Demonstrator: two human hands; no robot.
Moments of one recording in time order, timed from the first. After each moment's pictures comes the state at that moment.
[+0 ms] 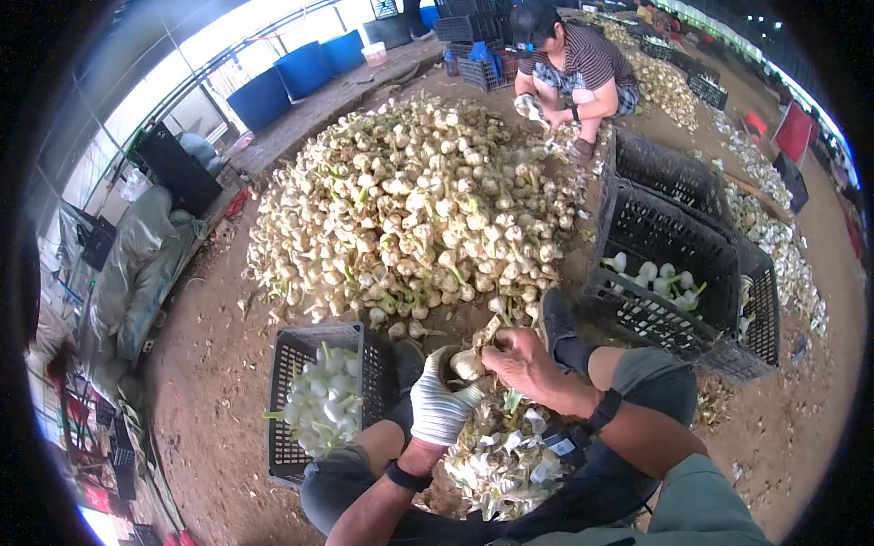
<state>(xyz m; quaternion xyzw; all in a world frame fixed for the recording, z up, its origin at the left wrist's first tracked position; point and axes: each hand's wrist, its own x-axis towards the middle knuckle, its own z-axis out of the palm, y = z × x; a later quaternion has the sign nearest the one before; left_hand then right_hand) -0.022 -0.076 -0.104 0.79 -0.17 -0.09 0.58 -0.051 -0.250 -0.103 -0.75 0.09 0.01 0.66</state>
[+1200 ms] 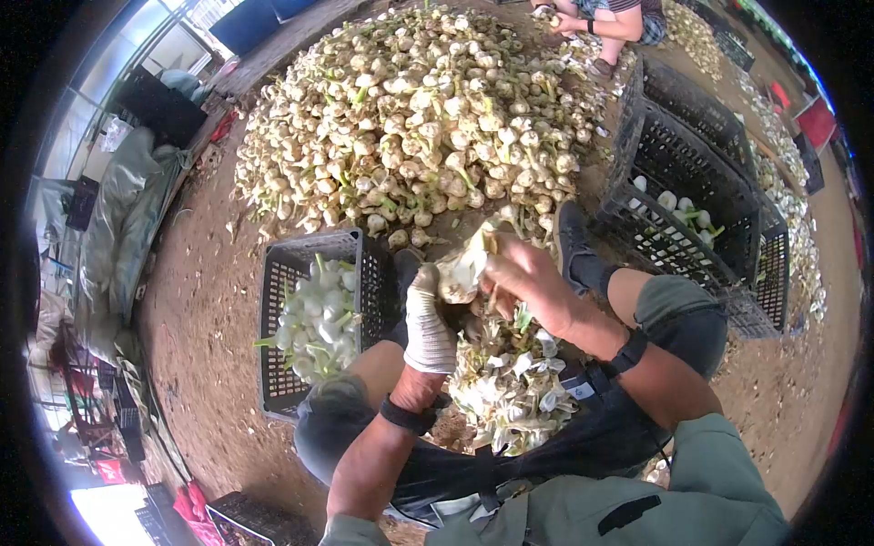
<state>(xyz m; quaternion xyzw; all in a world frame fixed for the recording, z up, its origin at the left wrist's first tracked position) -0.010 -0.050 -0.115 0.45 0.01 -0.31 0.83 -0.046 -0.211 -0.090 -0.59 0.04 0.04 0.80</state>
